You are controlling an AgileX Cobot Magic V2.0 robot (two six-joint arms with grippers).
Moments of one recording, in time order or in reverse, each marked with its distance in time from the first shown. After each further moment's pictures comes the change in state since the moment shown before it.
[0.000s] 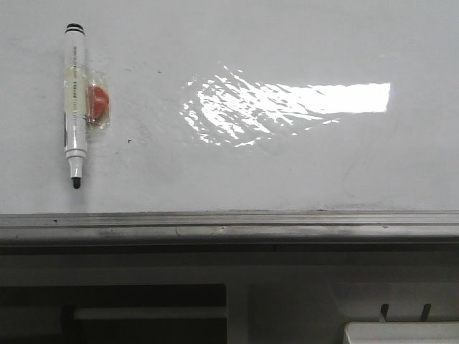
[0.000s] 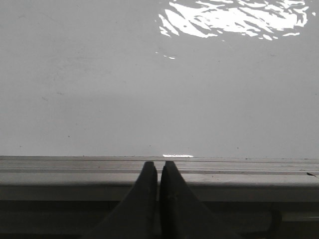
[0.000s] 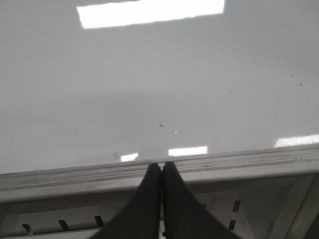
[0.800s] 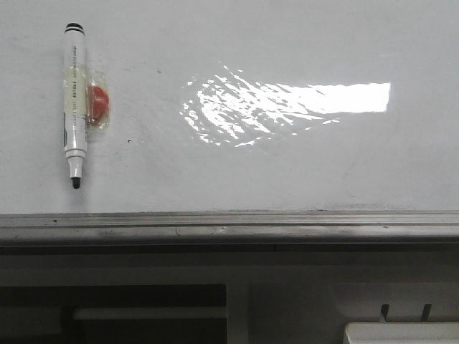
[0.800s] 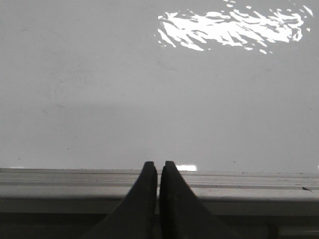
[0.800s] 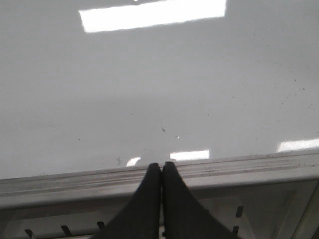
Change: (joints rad) left arm 0.000 0.000 0.000 -0.014 -0.044 0.000; right arm 0.000 0.000 0.000 0.000 -0.028 0.004
